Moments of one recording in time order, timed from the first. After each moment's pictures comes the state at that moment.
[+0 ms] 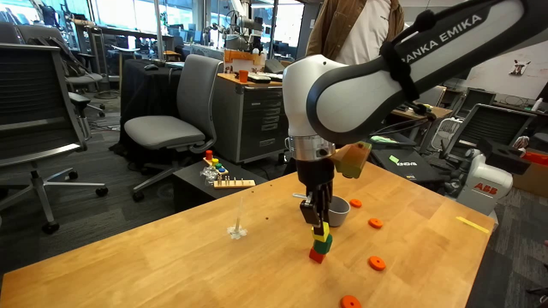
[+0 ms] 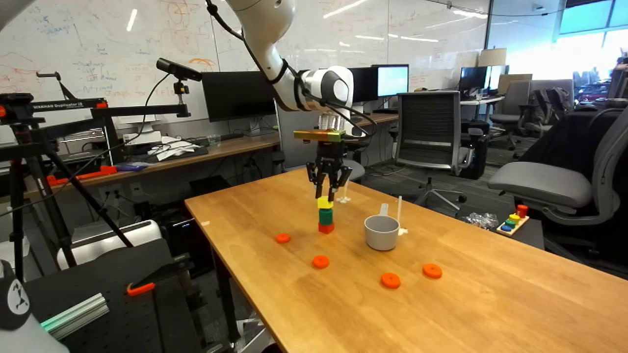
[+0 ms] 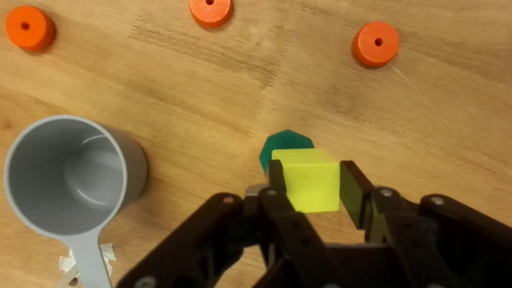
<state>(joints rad) 0.24 0.82 0.11 -1.50 -0.15 1.99 0.02</state>
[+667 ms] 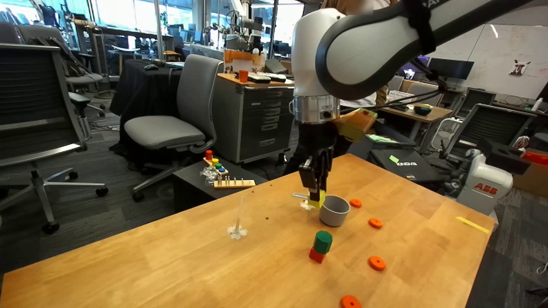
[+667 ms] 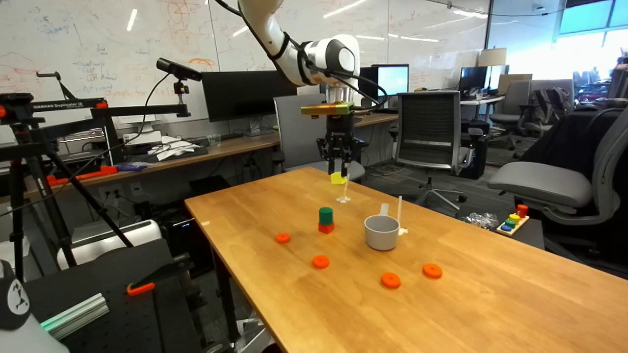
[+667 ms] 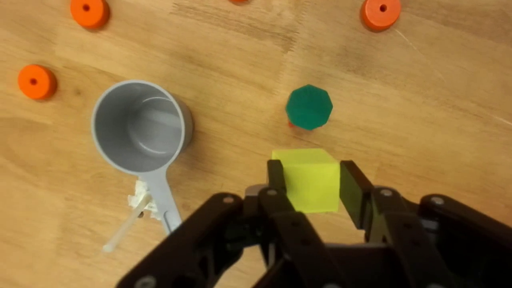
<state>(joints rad) 0.23 0.72 0.09 -1.49 -0.15 1.99 0.03</state>
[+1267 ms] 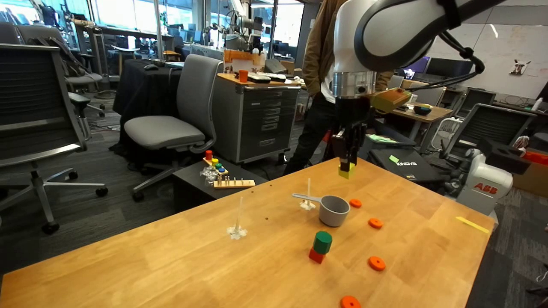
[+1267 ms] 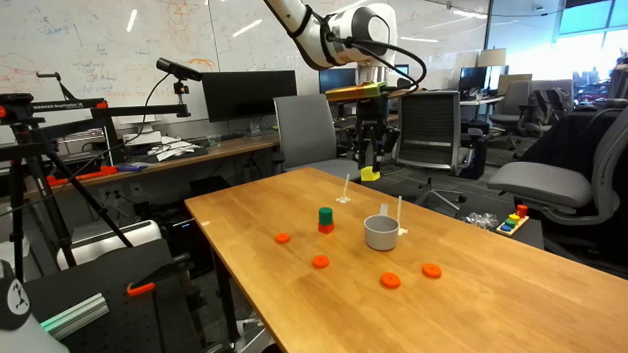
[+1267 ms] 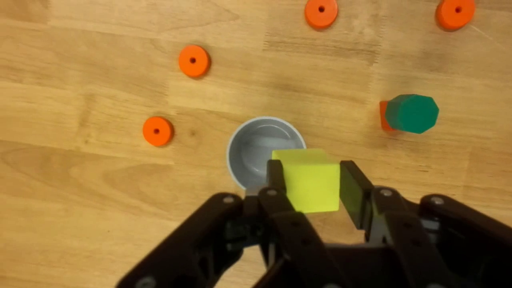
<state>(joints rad) 0.11 0.59 0.04 -1.60 -0.14 2.00 0.04</state>
